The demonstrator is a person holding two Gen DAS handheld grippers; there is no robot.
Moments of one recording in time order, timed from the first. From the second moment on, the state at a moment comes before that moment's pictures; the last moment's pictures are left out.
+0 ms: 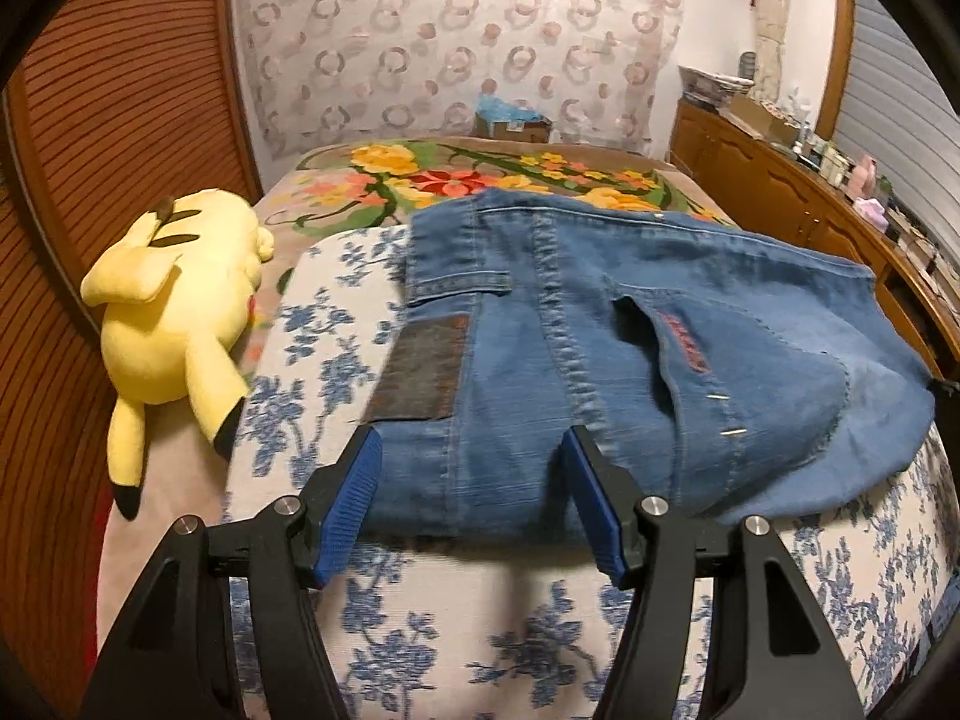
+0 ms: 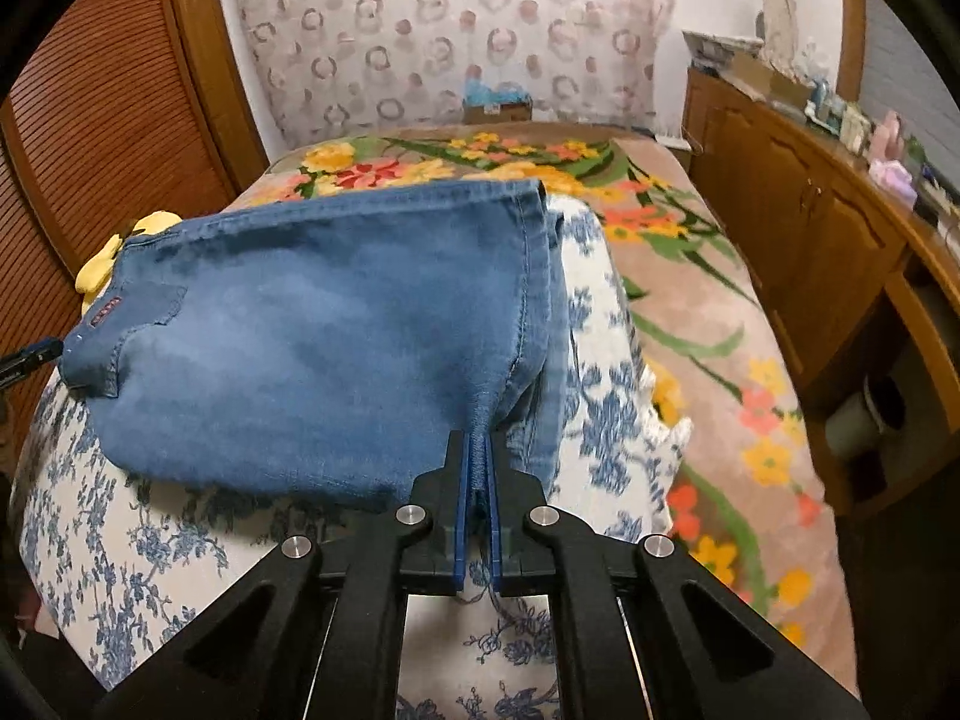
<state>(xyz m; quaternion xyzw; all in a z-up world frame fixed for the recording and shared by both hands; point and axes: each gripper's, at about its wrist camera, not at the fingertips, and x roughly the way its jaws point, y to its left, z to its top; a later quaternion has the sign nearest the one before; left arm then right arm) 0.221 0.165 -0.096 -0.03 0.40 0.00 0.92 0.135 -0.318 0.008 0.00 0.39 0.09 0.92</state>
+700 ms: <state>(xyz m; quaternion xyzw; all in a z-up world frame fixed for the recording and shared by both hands) 0.236 0.177 -0.120 -0.05 0.43 0.00 0.90 0.146 -0.318 -0.007 0.04 0.40 0.08 0.91</state>
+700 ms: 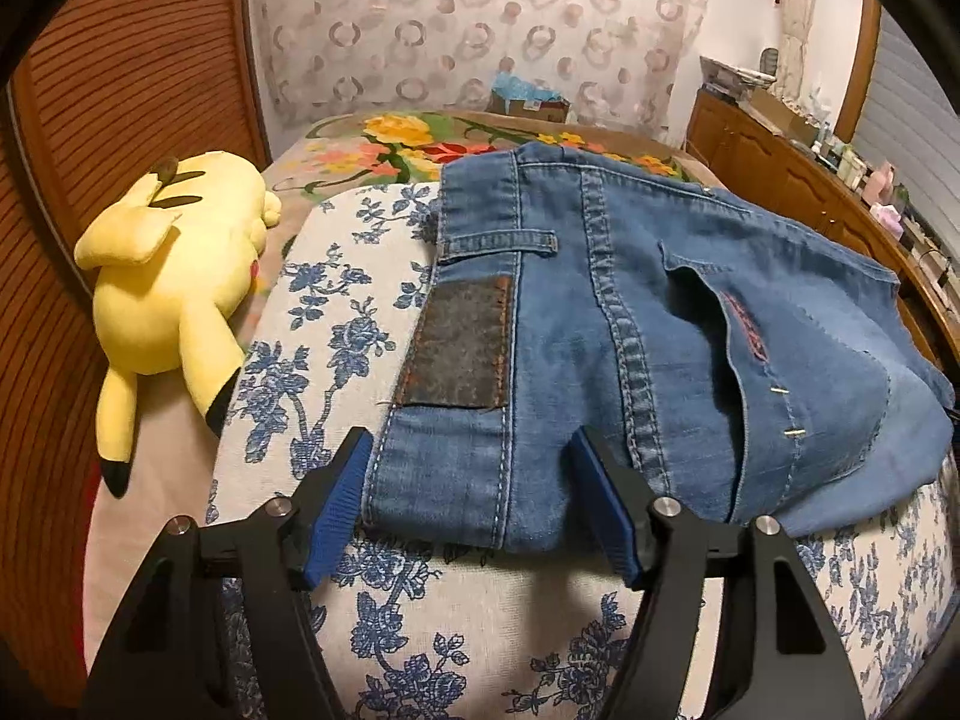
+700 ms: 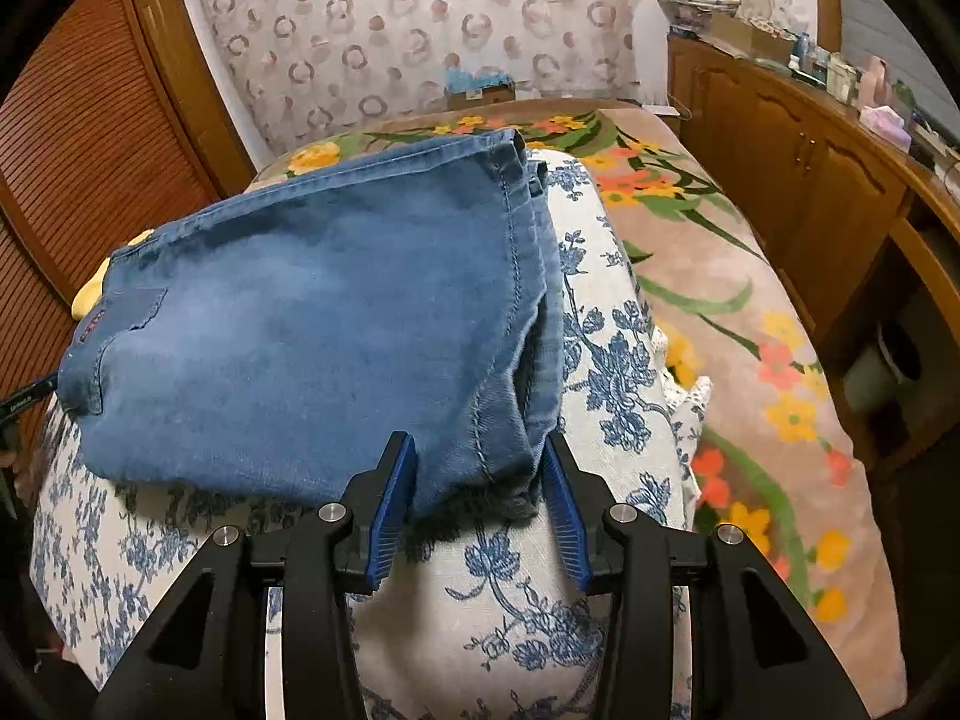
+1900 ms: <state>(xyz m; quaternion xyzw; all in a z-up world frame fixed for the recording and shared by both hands) 0.138 0.169 -0.033 -0.02 0.31 0.01 0.95 0.085 -0.316 0.020 0.01 0.31 0.11 0.95</state>
